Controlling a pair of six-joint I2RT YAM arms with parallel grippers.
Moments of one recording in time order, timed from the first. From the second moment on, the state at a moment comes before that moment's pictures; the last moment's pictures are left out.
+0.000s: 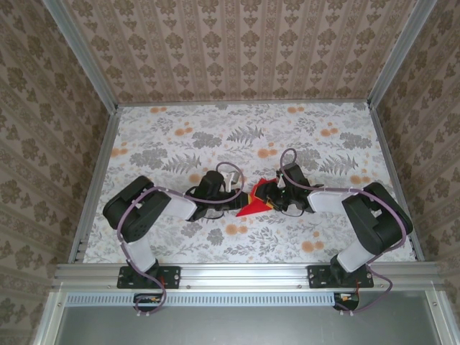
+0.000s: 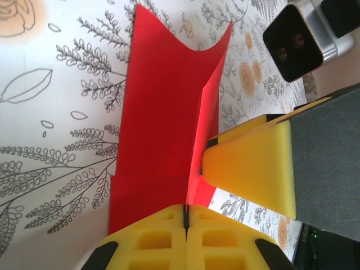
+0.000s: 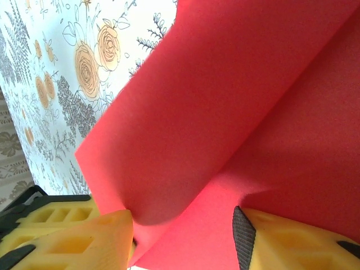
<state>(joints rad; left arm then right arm) -0.78 1.77 0.61 0.58 0.50 -0.82 0.46 1.59 0.61 0.11 -0.42 1.00</state>
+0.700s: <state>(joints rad) -0.75 1.75 0.60 0.54 0.51 -0.83 0.47 1.63 0.70 -0.04 -0.36 1.00</state>
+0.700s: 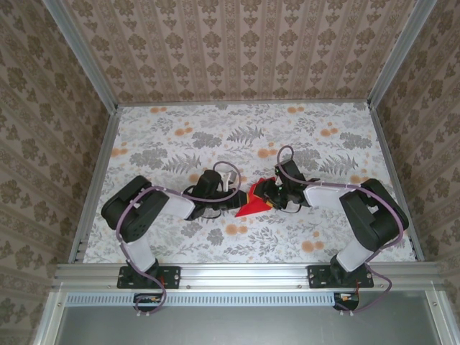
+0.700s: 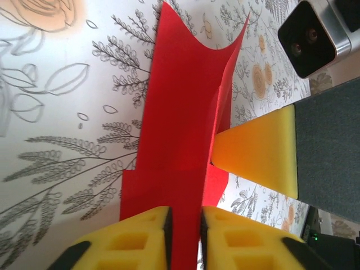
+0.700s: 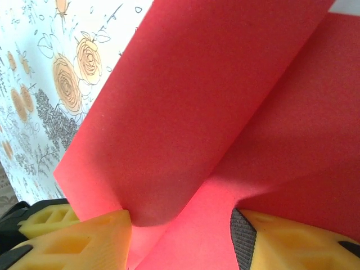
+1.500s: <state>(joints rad) -0.76 1.68 0.62 0.40 0.56 -0.77 0.48 1.68 0.80 -0.20 -0.32 1.00</state>
